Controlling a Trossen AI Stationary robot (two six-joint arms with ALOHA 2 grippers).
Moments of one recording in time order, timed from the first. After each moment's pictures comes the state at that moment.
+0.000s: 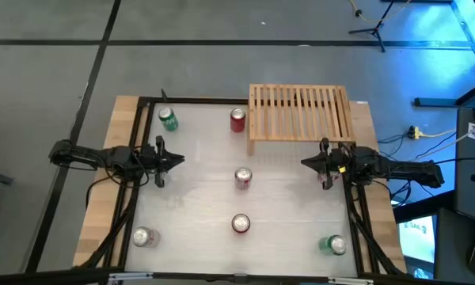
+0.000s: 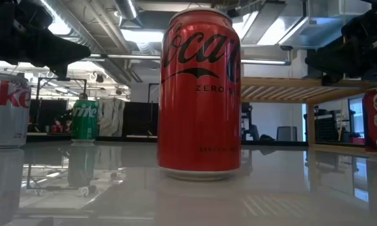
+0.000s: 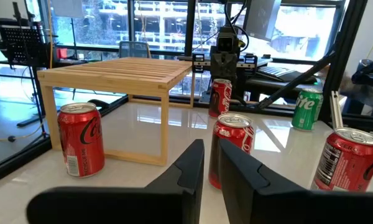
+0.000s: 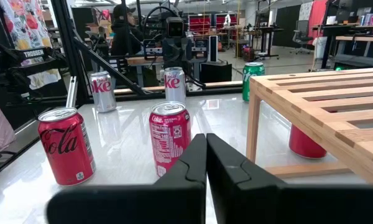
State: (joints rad) left arm -0.17 0.04 0.01 0.06 -0.35 -0.07; right arm -0.03 0.02 0.01 0.01 -0.03 0.05
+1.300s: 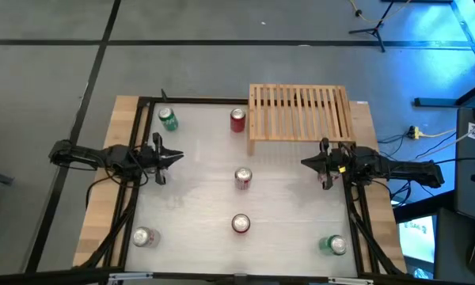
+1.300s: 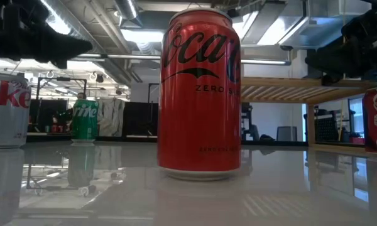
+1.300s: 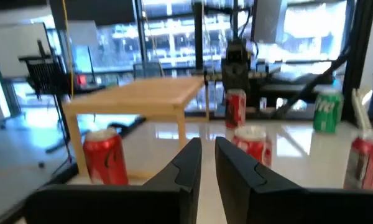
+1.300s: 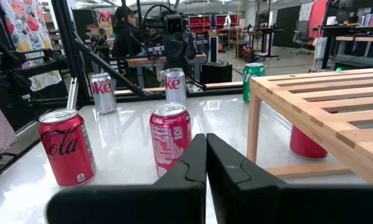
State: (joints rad) left arm -0.17 0.04 0.01 0.16 -0.40 0.09; right arm -0.03 0.02 0.01 0.03 -0.03 0.06
